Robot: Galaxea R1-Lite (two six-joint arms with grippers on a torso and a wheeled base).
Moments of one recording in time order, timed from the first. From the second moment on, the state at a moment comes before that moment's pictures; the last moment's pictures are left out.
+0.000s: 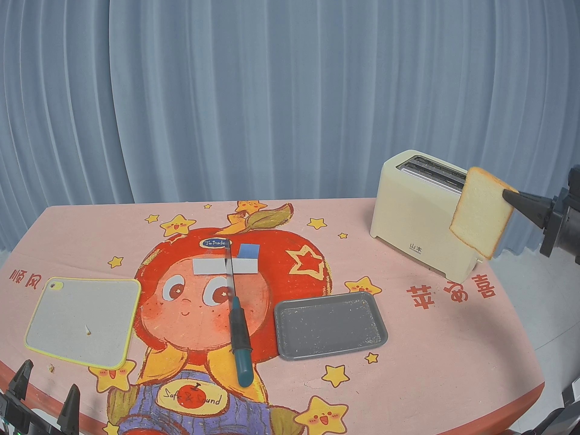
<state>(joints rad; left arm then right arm) 0.00 0.05 -0.02 0.00 -0.01 0.01 0.12 1.22 -0.65 -0.41 0.43 -0.02</state>
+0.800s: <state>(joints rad) 0.00 0.05 -0.02 0.00 -0.01 0.01 0.14 1.10 -0.42 -0.53 0.41 0.01</state>
